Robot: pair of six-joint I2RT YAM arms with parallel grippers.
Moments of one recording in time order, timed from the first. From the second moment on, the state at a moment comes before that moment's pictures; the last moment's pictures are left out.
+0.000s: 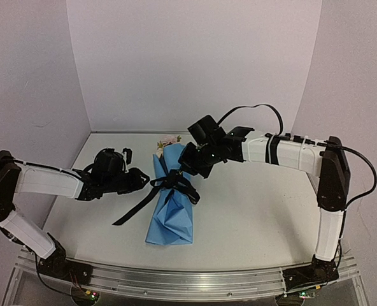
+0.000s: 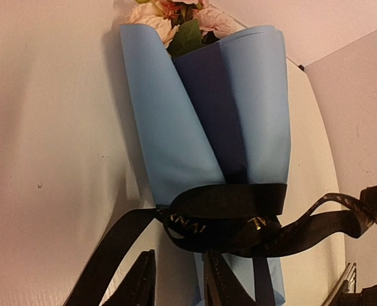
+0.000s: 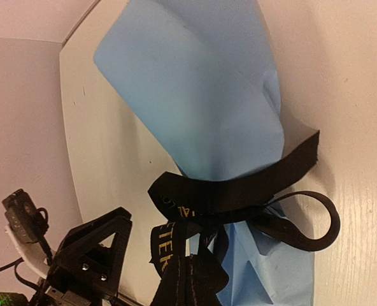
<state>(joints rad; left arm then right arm) -0.66 1.47 0.67 0.22 0.05 -0.77 0.90 1.98 1.70 -0.53 0.00 1.21</state>
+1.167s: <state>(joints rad) -0.61 1.89 1.38 -0.48 0.41 -0.12 0.91 2.01 1.68 -0.60 0.04 1.13</state>
